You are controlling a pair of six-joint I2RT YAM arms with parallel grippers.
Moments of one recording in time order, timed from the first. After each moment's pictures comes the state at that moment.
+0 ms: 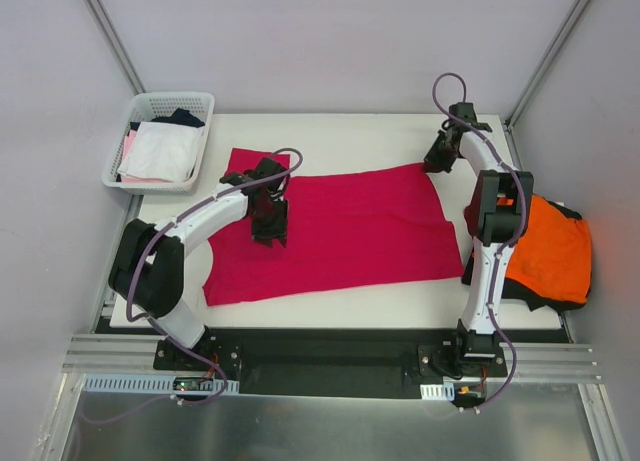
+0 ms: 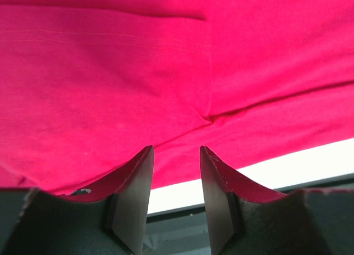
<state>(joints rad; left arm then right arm) -0.50 1.63 1.17 -0.84 0.11 -0.48 0.00 2.31 1.95 -0.72 -0.13 0.53</state>
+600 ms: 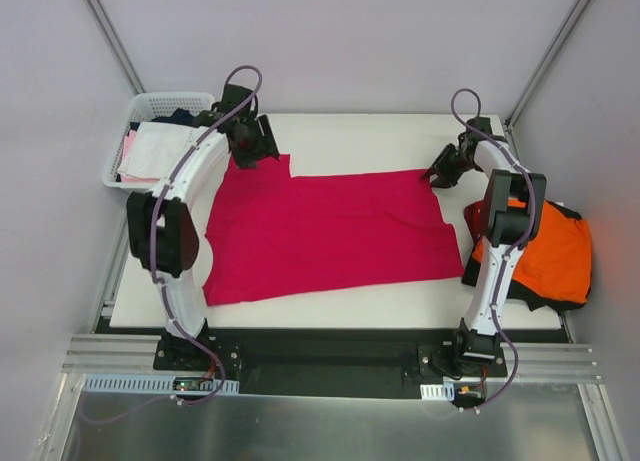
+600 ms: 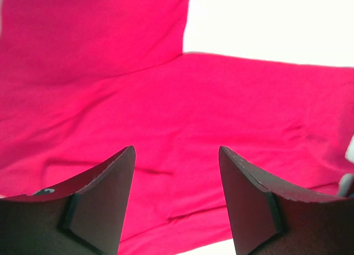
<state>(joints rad) -0.24 1.85 1.75 -0.84 0.08 -0.53 -0.09 2.32 1.86 -0.70 -0.38 0.58</state>
